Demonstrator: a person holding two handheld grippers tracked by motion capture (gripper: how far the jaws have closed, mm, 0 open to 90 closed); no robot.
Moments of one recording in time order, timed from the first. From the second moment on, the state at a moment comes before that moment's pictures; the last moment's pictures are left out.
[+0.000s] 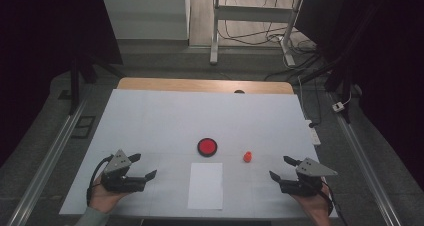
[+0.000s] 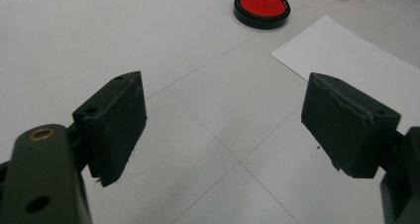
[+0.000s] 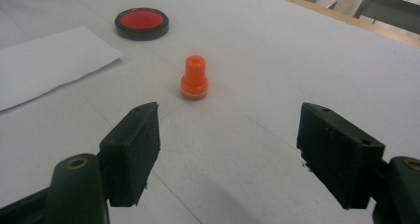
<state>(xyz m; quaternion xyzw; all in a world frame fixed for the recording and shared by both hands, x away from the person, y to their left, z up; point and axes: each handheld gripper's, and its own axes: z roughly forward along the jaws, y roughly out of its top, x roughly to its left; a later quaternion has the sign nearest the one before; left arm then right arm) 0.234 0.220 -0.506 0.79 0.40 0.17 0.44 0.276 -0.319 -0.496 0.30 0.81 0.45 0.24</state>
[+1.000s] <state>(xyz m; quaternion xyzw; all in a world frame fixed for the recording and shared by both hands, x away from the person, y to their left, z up) 0.234 0.220 -0.508 0.79 0.40 0.18 0.43 0.282 -0.311 -0.464 0.30 0.80 0.45 0.25</state>
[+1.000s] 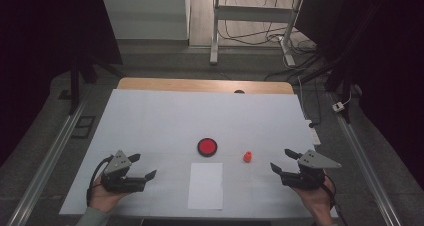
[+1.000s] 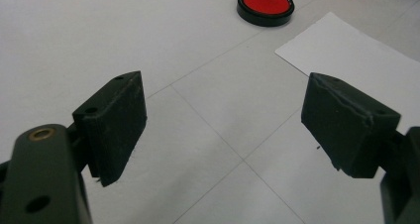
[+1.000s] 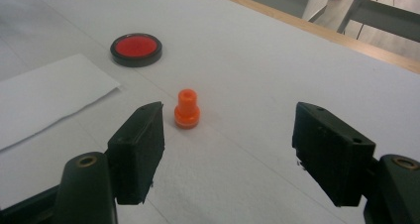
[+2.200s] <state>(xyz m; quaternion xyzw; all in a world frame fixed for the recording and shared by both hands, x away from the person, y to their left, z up) 0.237 0.219 -0.512 0.80 0.40 0.17 0.42 0.335 -0.246 -0.454 0.30 0.85 0.37 0.21</state>
